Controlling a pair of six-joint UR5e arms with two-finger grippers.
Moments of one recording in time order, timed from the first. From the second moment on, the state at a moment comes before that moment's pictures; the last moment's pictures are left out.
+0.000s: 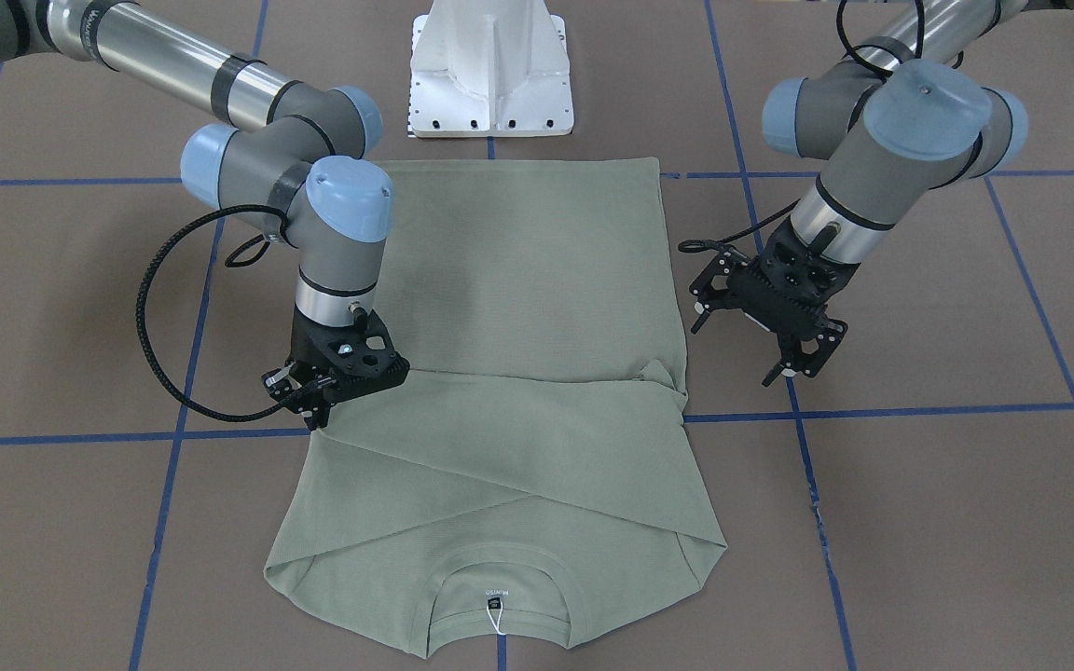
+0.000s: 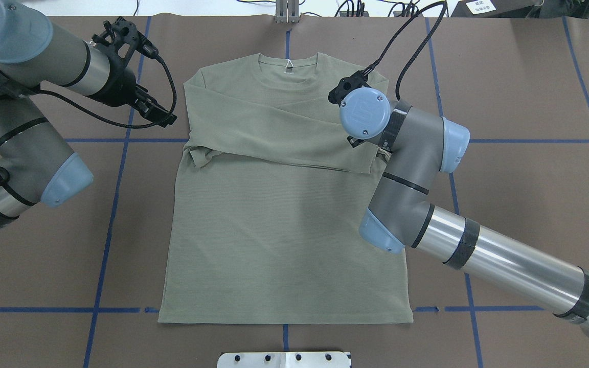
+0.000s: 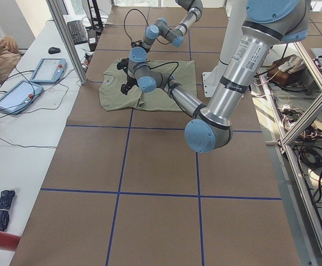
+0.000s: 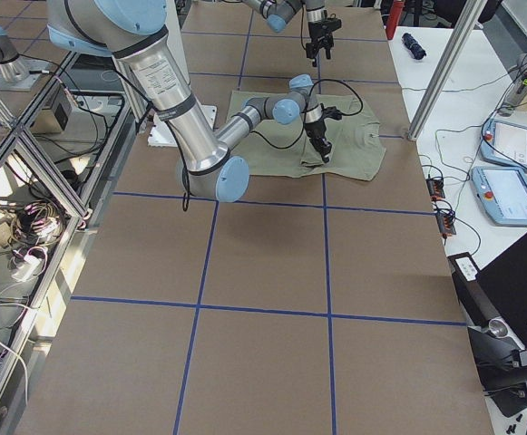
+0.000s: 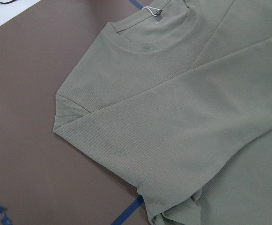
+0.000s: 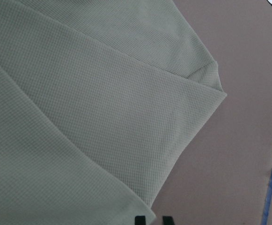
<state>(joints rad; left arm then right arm) -0.88 -2.04 -1.68 -2.00 -2.07 -0.34 0.61 -0.89 1.47 -1.56 1.47 0.57</state>
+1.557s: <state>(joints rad) -0.41 -1.76 -2.09 -2.09 -1.65 -1.47 0.38 -1.58 2.19 -1.13 1.54 1.58</state>
